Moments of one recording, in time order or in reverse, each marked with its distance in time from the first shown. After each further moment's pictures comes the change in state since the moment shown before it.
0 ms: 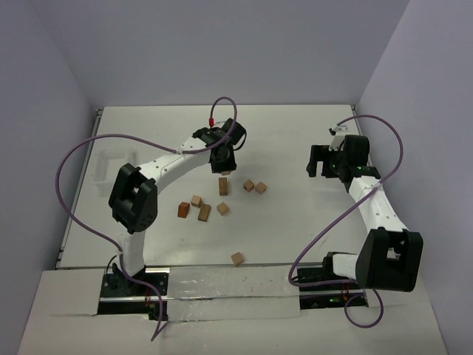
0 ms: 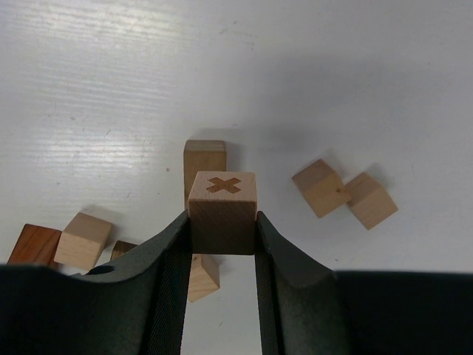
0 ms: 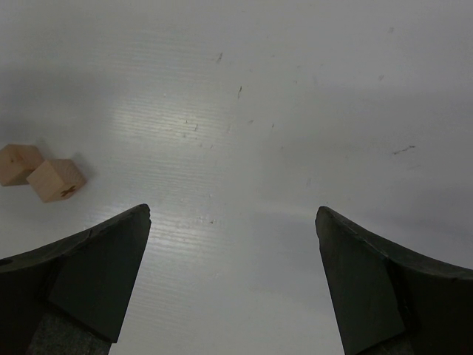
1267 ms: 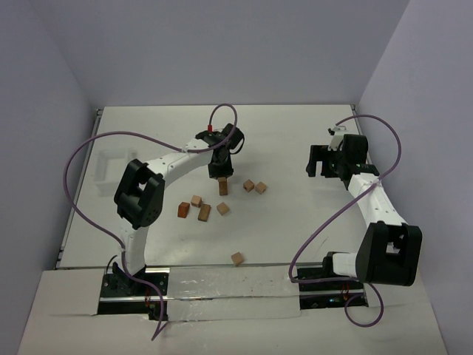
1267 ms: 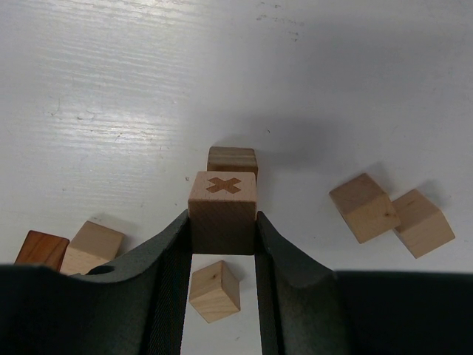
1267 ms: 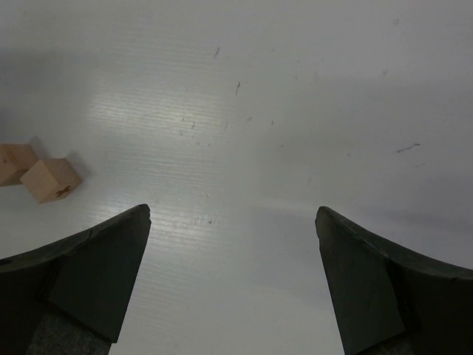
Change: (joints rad) left arm 0.026 0.061 -0.038 -0.002 0.014 0.004; right arm 0.000 0.041 0.013 -0.006 0.002 0.001
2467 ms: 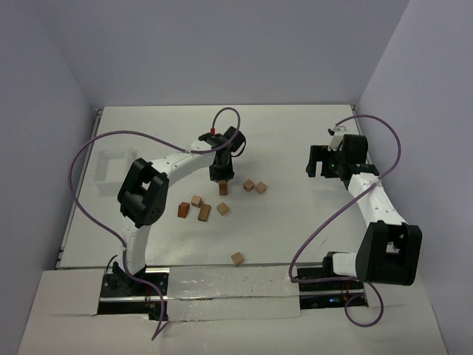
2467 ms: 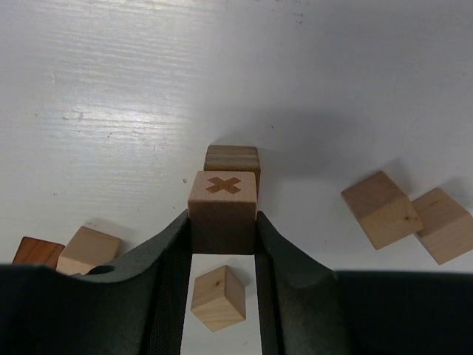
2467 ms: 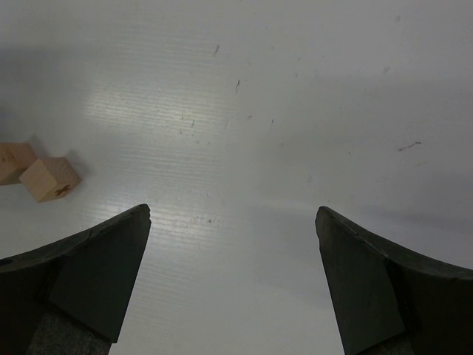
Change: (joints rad) left arm -0.006 0.035 -0.006 0.003 0.016 0.026; right arm 0.000 0.004 0.000 -0.003 0.000 0.000
